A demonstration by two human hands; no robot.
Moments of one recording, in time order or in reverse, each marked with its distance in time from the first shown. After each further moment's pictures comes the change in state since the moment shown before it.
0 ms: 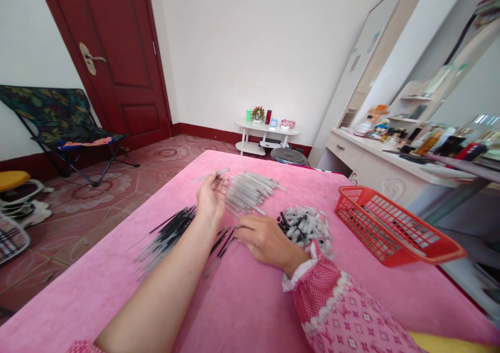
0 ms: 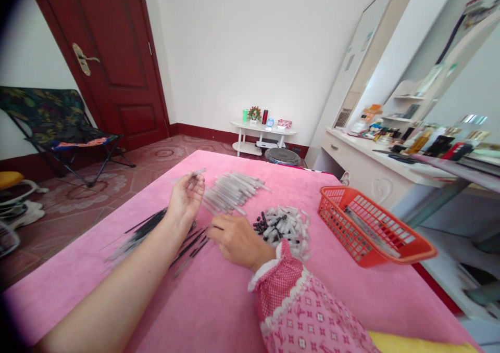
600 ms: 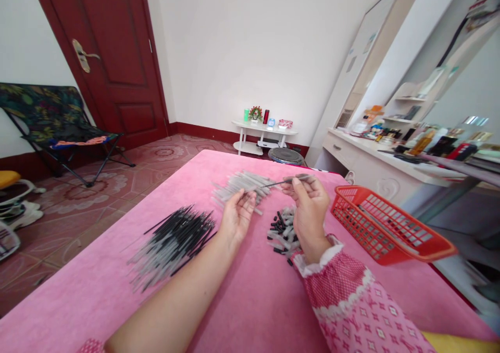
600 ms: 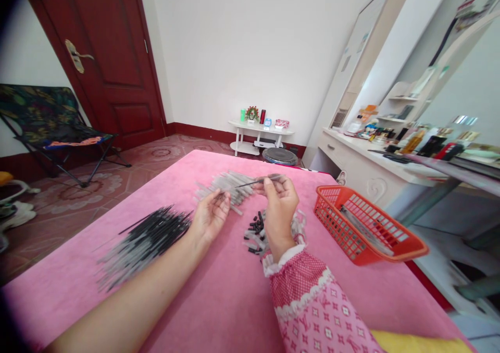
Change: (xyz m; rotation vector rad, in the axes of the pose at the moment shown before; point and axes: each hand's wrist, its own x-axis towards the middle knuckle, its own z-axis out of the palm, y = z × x) left_hand -0.043 -0.056 0.000 -0.083 -0.026 -0.357; right_hand 0.006 0.032 -0.051 0.805 1.175 0.652
